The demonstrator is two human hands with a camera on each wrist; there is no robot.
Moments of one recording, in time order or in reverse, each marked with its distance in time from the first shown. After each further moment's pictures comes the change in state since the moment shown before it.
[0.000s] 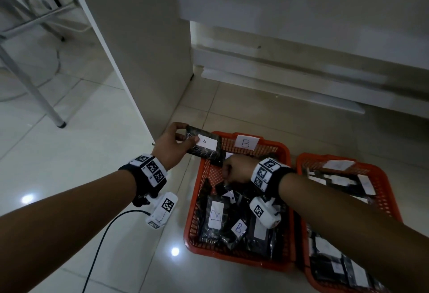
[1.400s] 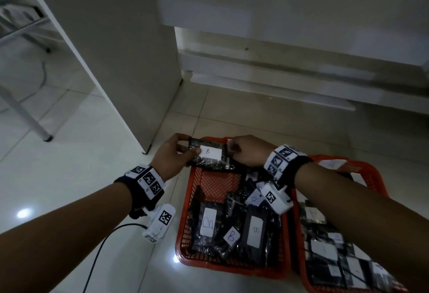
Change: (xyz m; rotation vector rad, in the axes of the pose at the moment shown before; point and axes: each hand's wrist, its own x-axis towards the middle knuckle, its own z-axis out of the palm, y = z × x) left_hand -0.008 0.024 0.020 -0.054 -0.154 -0.020; right_hand -0.010 0.045 -0.053 0.097 0.242 -0.031
